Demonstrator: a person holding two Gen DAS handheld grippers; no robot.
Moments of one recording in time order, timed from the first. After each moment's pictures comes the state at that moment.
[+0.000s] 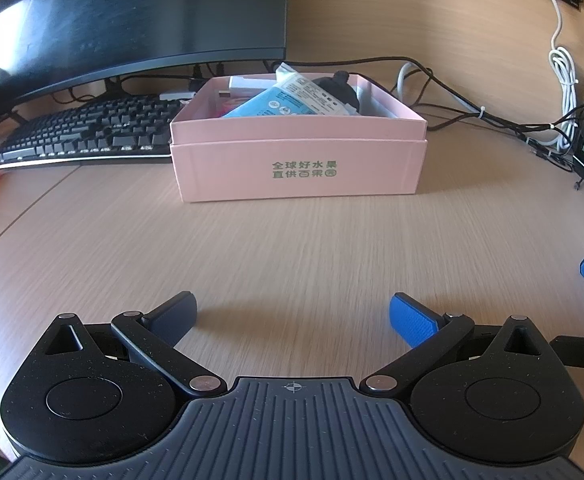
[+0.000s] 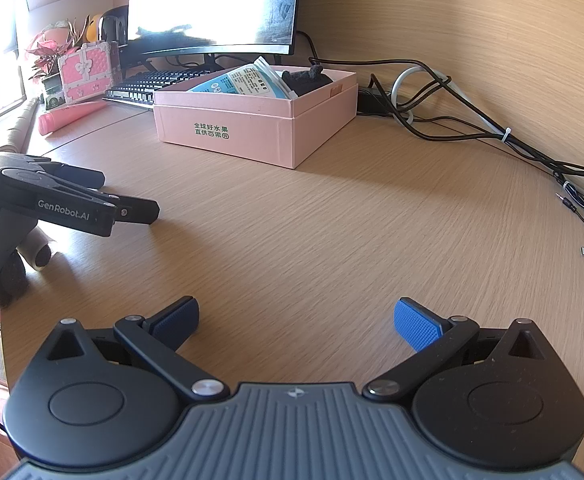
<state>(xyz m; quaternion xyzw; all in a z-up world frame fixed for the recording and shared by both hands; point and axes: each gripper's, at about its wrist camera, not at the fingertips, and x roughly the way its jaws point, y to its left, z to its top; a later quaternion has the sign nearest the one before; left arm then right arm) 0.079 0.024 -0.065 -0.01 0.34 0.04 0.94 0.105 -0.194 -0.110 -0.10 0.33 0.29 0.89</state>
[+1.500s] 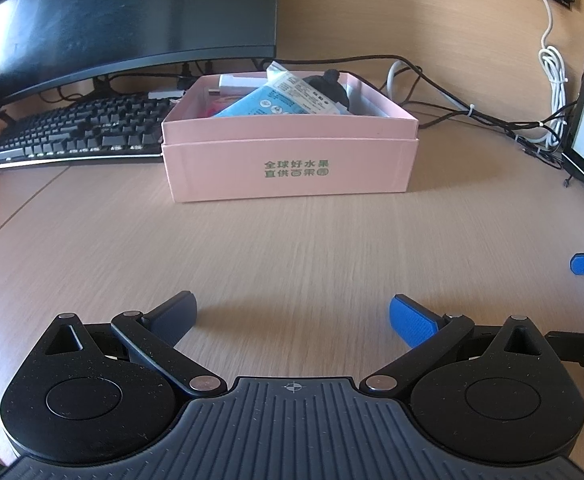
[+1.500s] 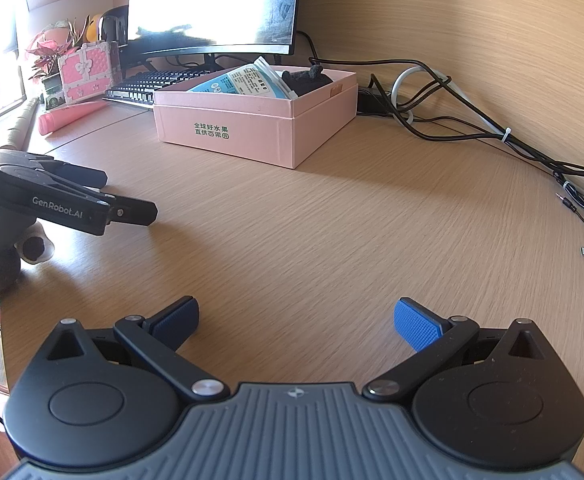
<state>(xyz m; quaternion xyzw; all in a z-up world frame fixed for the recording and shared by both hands) 0.078 0.028 -0.064 -0.01 0.34 0.02 0.94 0.105 -0.194 -0.110 -0.10 0.33 0.29 0.89</state>
